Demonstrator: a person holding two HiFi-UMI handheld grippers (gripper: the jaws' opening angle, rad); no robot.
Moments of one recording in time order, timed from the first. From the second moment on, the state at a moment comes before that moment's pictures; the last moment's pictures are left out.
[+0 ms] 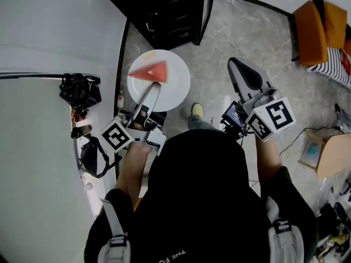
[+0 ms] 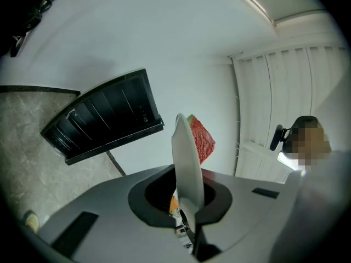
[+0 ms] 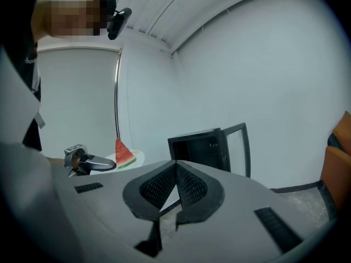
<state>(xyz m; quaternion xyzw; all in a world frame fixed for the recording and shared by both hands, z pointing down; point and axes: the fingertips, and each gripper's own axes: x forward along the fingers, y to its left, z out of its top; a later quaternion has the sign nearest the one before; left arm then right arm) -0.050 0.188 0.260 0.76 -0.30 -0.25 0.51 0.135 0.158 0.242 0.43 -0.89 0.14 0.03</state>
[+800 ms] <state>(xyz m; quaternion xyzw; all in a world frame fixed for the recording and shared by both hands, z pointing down) -0.041 0.157 0.260 0.76 -0.31 -0.26 0.50 0.131 0.122 0.244 0.41 -0.90 0.13 0.03</state>
